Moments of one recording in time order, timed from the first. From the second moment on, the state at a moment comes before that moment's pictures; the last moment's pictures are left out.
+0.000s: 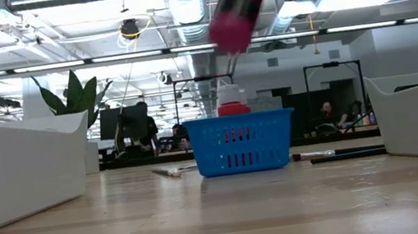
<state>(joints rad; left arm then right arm) -0.86 1.07 0.70 0.38 -1.57 0.38 0.25 2.21 2.32 -1.57 -0.33 0.59</state>
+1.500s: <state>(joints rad) -0.86 1.07 0.70 0.38 -1.57 0.37 0.07 2.20 2.17 -1.57 -0.29 0.59</state>
